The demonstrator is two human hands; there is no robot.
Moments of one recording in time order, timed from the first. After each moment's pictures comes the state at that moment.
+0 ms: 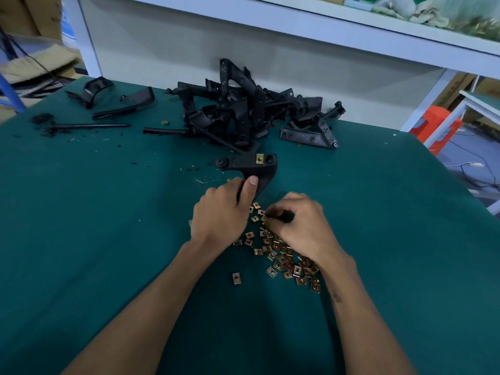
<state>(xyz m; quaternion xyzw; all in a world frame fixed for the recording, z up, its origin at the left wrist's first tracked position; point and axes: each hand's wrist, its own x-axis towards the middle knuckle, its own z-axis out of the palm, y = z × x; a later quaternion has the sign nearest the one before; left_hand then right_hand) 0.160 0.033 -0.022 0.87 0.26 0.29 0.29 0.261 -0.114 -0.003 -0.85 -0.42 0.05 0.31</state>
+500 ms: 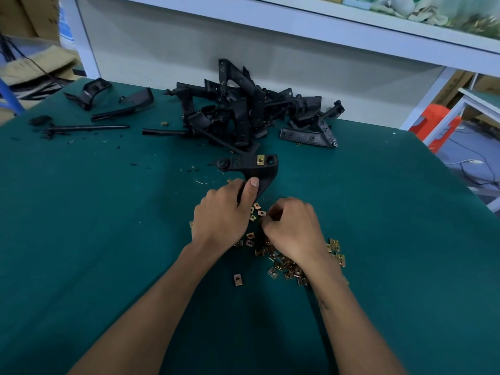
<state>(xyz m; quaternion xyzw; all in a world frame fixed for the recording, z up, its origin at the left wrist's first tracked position) 0.160 0.033 -0.023 0.87 0.27 0.28 0.30 0.235 -0.096 0.004 -0.91 -0.32 0.04 0.26</state>
